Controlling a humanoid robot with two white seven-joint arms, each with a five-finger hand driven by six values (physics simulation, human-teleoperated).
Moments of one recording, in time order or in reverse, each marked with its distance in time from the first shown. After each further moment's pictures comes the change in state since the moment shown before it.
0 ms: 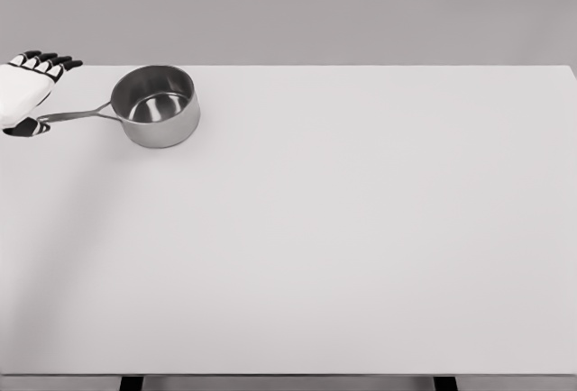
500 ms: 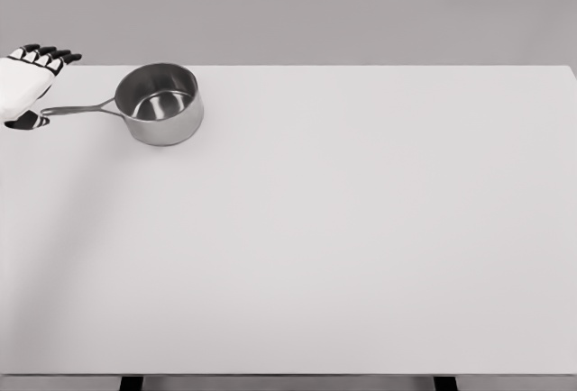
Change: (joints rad) left arm -0.038 -0.032 -0.002 0.051 -0.038 -0.006 0.000; right arm 0.000 0.000 0.000 0.000 0.000 0.000 0.000
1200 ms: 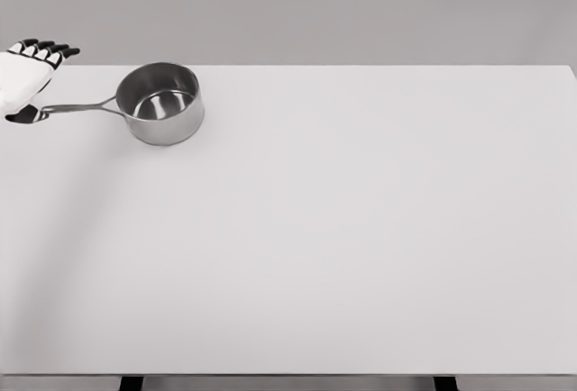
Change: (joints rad) left arm -0.038 -0.032 -0.002 0.057 -0.027 -0.003 -0.001; right arm 0.000 0.000 0.000 0.000 0.000 0.000 0.000
